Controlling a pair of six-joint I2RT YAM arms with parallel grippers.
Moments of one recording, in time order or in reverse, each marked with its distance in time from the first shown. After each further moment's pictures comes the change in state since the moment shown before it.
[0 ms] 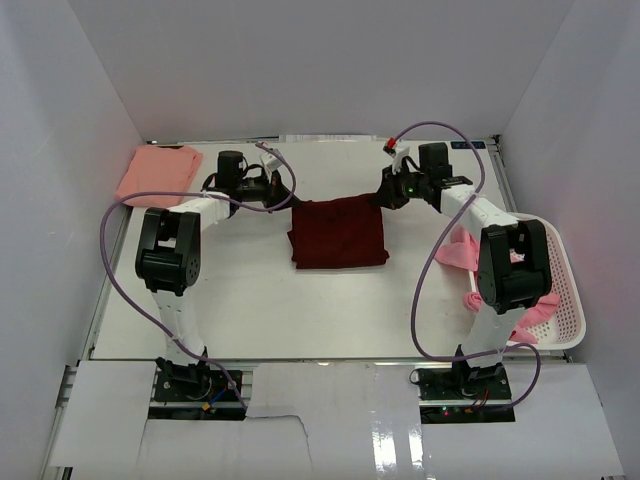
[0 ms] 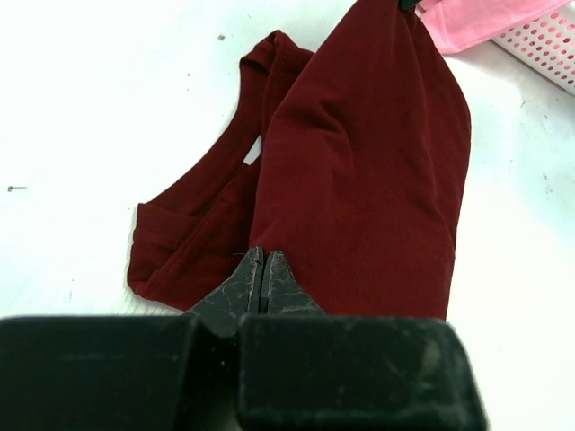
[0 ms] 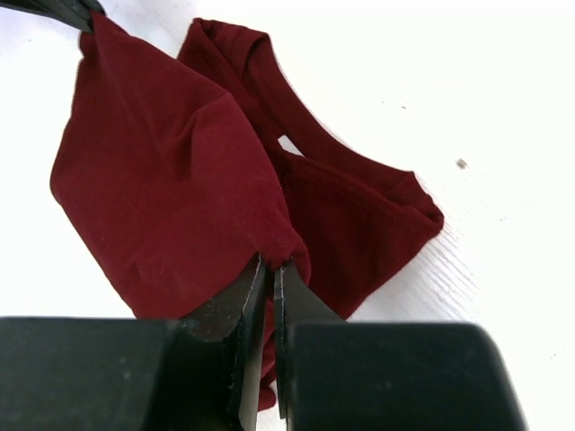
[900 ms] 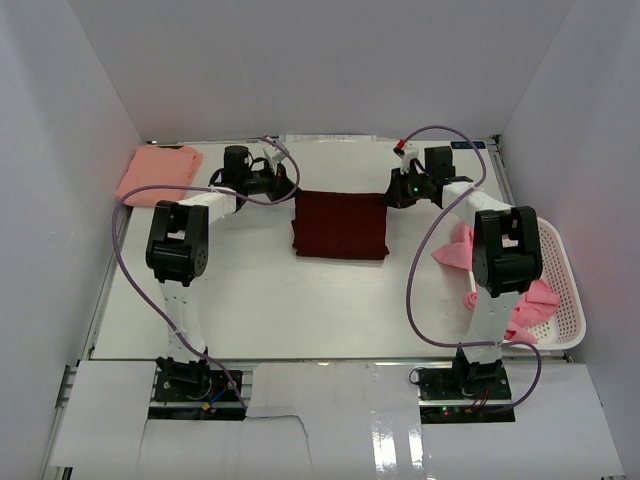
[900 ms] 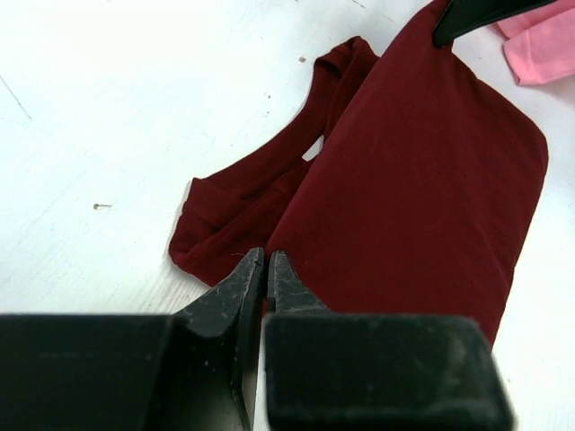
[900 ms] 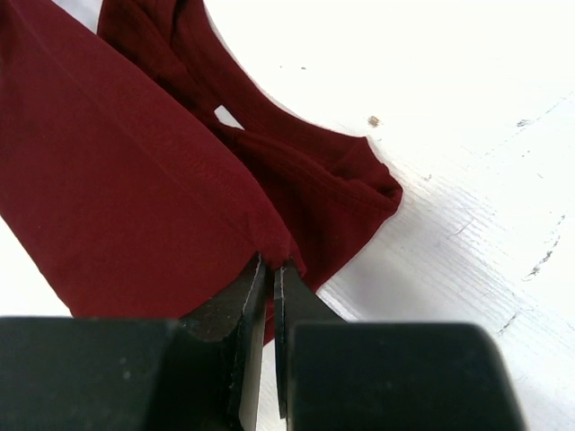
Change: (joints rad) left arm -0.006 0.114 0.112 0.074 -0.122 -0.056; right arm -0.071 0.131 0.037 0.029 0.060 0.051
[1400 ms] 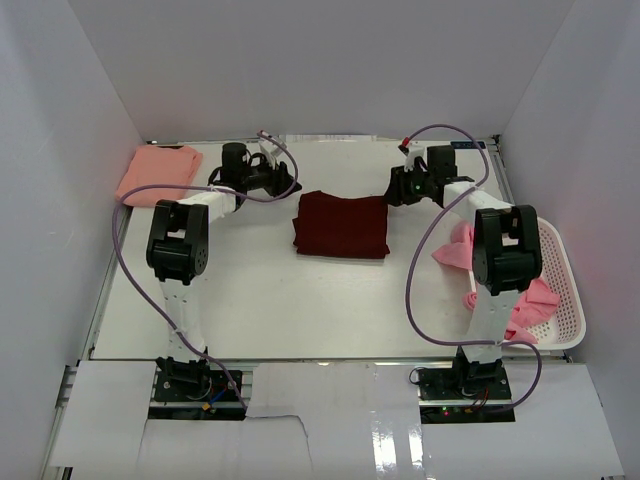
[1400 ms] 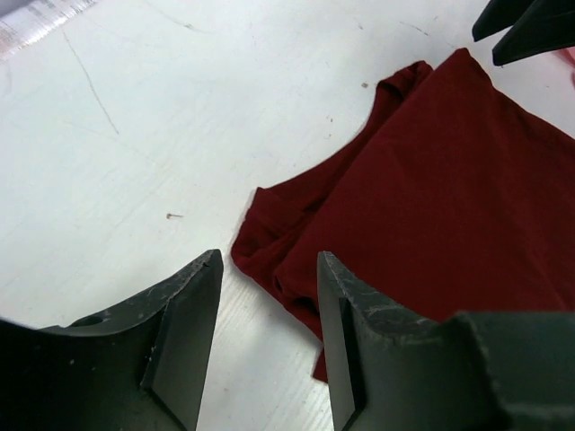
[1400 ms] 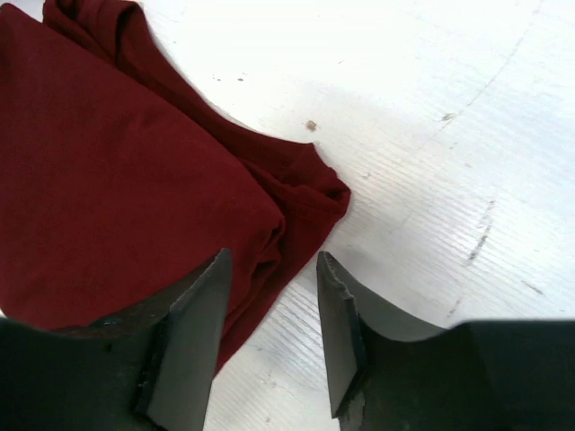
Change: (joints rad) left arm 0.001 0.018 0.017 0.085 -0.101 -0.028; right arm -0.010 0.022 0.009 0.039 0.083 0.025
